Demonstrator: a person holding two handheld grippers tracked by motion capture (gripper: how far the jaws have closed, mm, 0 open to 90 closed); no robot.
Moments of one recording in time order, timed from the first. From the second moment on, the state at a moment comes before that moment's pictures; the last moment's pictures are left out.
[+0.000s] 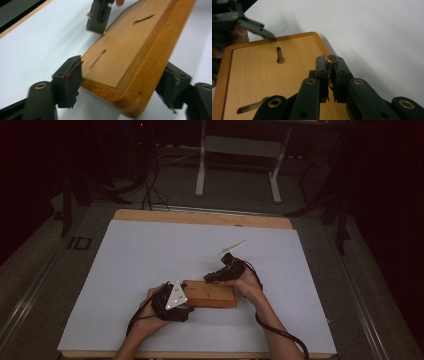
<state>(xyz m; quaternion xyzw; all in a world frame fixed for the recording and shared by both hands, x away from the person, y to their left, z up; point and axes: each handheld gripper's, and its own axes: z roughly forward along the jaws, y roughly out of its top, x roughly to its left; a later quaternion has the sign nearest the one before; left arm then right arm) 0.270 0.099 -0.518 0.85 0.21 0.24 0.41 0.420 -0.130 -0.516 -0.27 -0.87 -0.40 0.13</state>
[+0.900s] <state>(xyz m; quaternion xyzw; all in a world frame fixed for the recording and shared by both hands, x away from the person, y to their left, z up) 0.278 0.101 -0.511 0.84 0.24 0.23 0.44 0.396 -0.151 -0.498 -0.27 -0.88 -0.39 0.03</state>
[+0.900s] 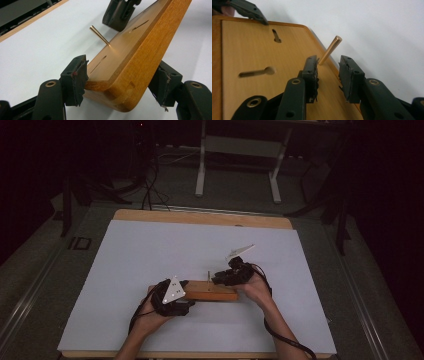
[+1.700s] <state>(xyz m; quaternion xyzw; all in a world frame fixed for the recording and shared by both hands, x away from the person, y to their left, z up) 0.279 0.101 -0.510 0.83 0.25 0.23 0.44 0.361 -0.199 -0.480 -0.27 -0.86 -0.43 -0.06</state>
